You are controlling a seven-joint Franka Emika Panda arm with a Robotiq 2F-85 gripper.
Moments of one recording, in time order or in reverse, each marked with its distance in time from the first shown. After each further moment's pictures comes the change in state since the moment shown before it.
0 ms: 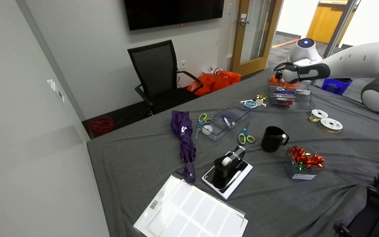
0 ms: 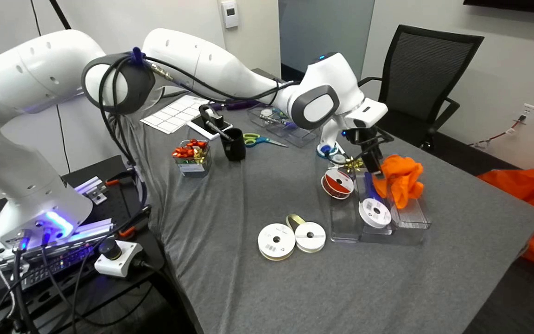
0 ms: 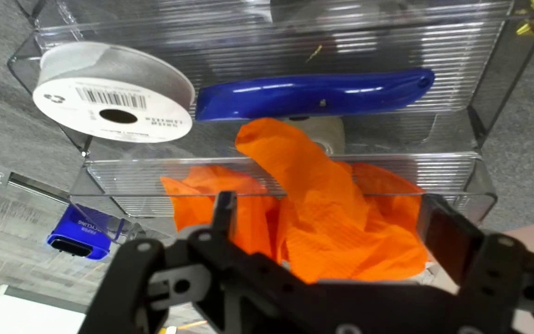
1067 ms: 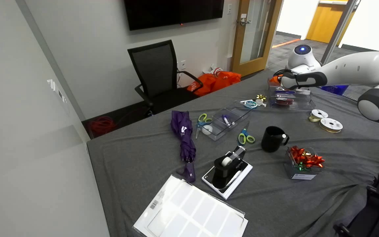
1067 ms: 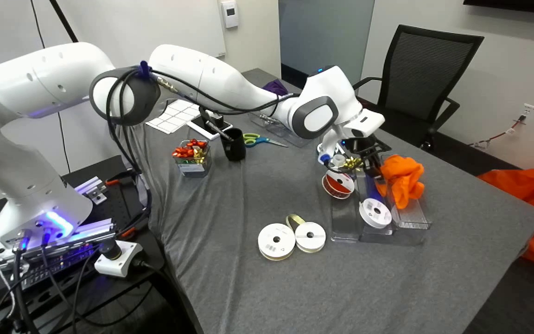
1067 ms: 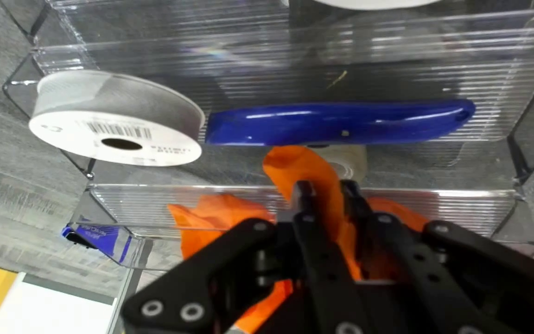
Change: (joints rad) arm 0.000 0.088 -0.054 0.080 0.000 0.001 0.046
